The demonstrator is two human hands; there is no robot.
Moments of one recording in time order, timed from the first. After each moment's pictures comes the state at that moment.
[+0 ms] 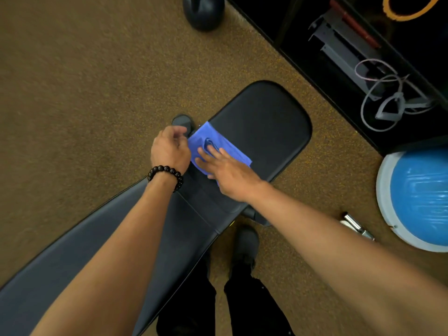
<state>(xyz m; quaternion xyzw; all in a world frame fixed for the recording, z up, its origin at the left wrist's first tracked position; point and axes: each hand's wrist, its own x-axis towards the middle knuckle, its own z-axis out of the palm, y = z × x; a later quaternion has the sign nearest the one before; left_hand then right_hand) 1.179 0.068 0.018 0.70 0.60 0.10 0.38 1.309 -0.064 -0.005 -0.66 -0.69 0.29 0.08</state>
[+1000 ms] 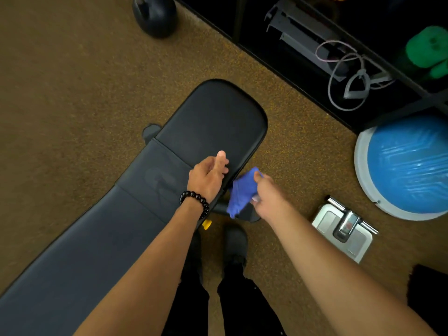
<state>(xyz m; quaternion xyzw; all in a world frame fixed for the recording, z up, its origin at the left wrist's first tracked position) 1.280 -0.072 0.033 0.61 0.51 0.00 0.60 1.380 -0.195 -0.019 -0.66 0.31 0.45 0.51</state>
